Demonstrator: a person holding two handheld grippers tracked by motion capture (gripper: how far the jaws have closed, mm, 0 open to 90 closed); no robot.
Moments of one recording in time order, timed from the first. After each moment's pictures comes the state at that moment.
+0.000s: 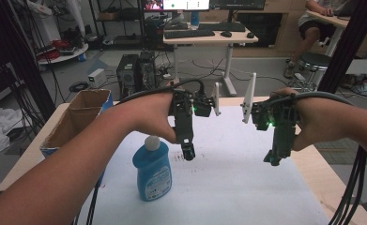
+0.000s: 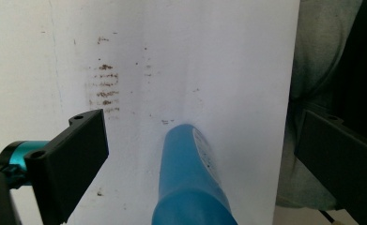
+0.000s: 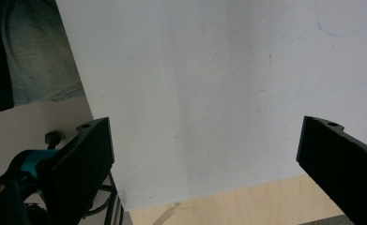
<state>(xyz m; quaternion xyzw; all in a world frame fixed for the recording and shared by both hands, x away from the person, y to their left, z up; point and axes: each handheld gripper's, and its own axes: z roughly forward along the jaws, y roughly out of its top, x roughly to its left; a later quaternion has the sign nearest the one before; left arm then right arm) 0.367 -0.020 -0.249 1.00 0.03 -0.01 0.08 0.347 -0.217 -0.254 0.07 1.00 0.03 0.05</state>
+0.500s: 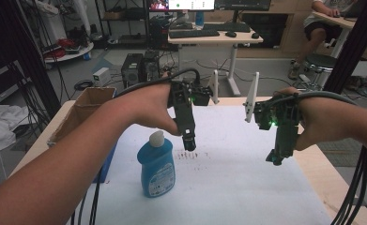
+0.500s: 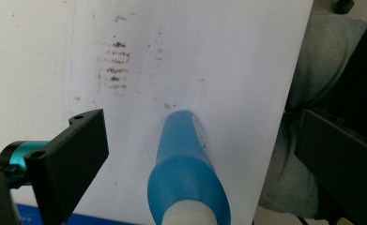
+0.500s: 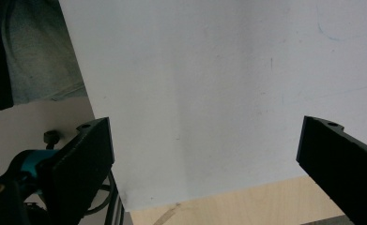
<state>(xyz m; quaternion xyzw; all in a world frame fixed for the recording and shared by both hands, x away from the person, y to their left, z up) 0.364 -0.004 -0.230 0.99 0.12 0.01 0.08 0.343 -0.213 -0.253 0.06 1.00 0.03 0.05</state>
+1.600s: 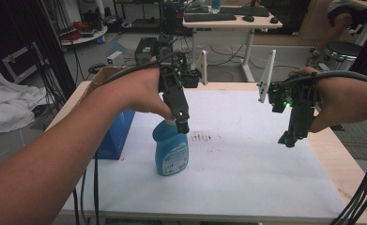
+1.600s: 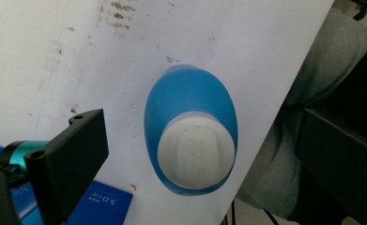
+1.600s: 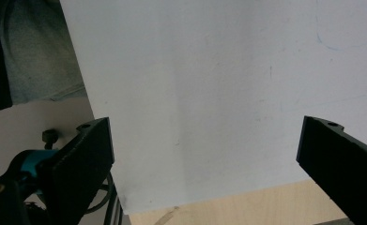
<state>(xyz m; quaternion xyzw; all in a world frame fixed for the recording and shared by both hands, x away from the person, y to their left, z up) 0.357 0.048 -0.247 0.97 0.21 -0.01 0.07 0.344 -0.202 -0.252 0.06 1.00 0.03 0.05</state>
